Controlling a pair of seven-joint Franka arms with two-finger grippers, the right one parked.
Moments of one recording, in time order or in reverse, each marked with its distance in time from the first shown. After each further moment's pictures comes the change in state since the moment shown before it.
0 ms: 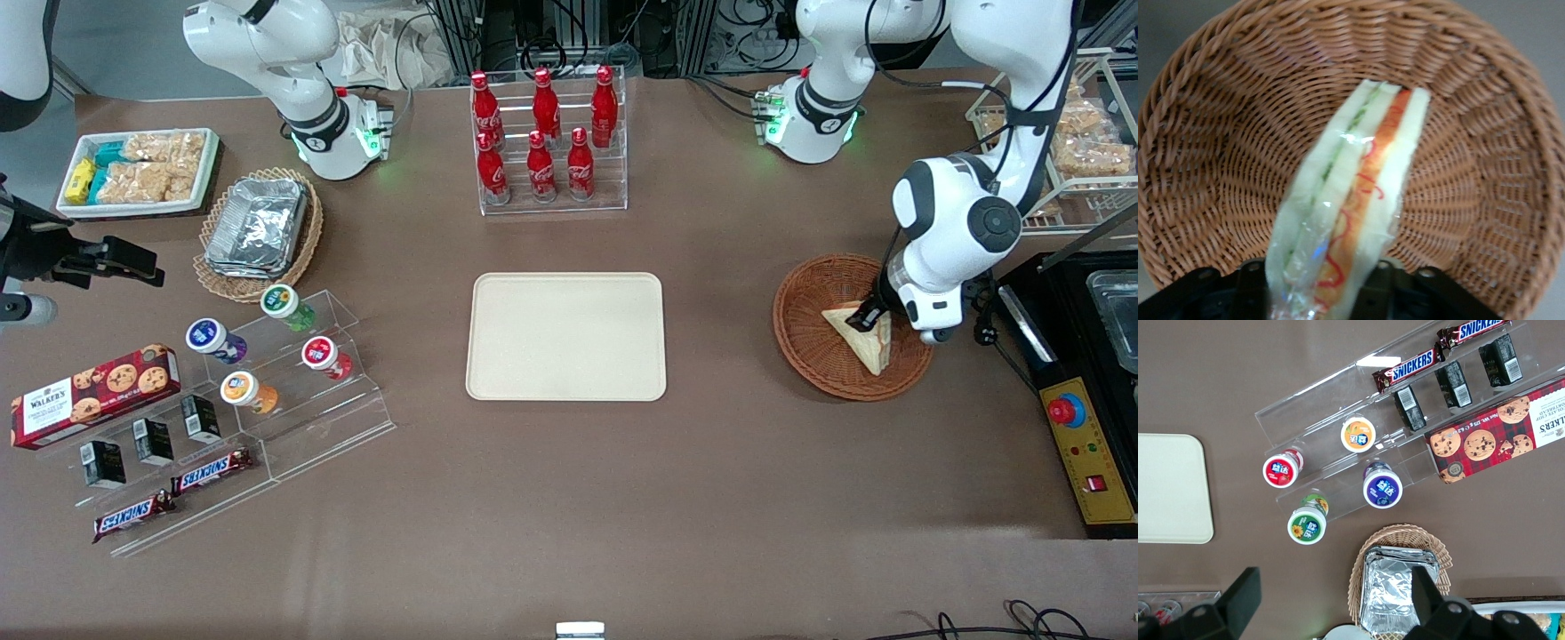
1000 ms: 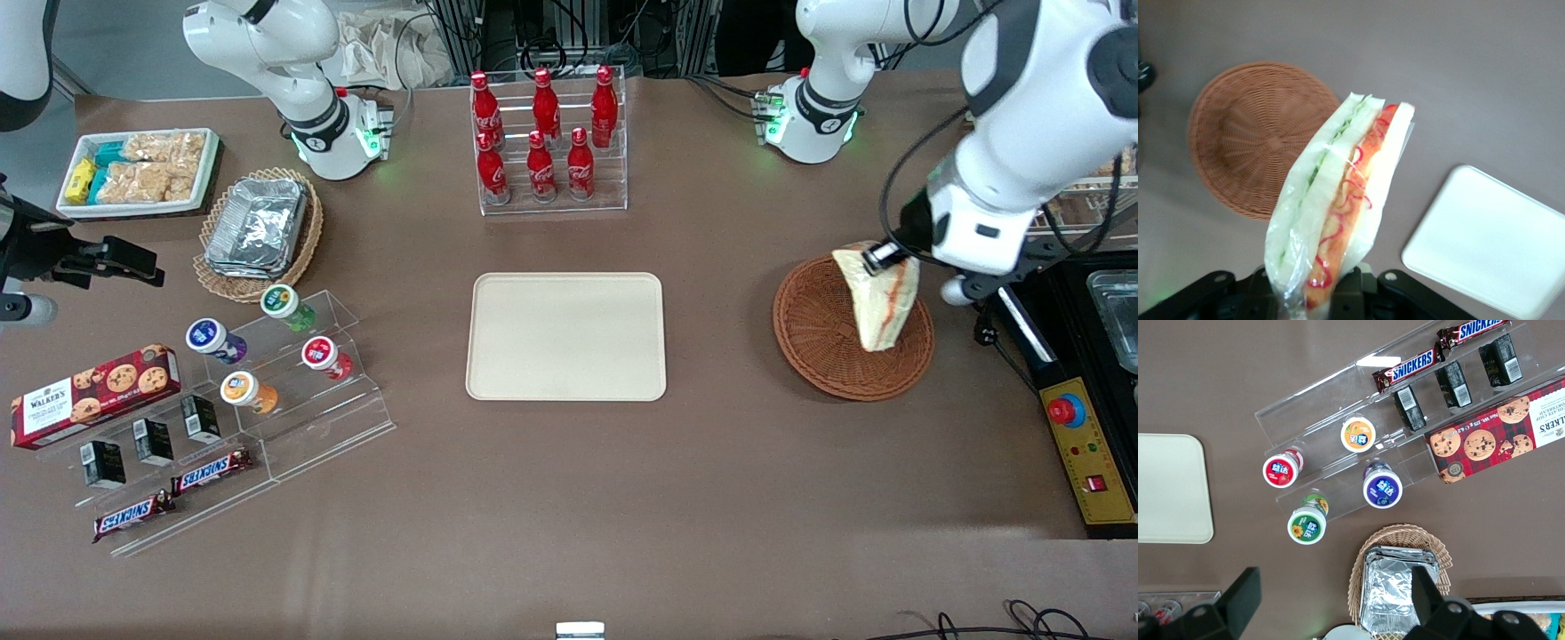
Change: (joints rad) arm -0.008 -0.176 -0.242 0.670 0.004 -0.815 0.163
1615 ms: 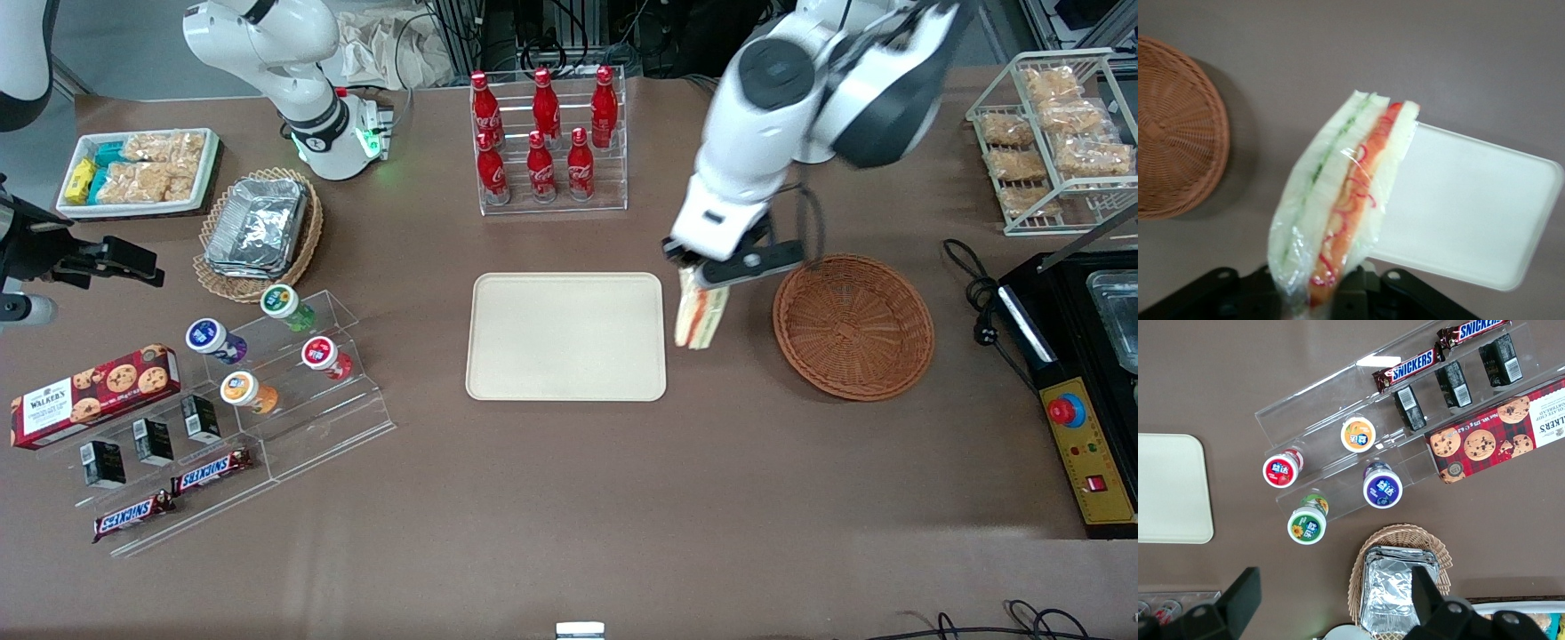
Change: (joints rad) arm -0.047 0.258 -0.397 0.034 0.209 0.198 -0.340
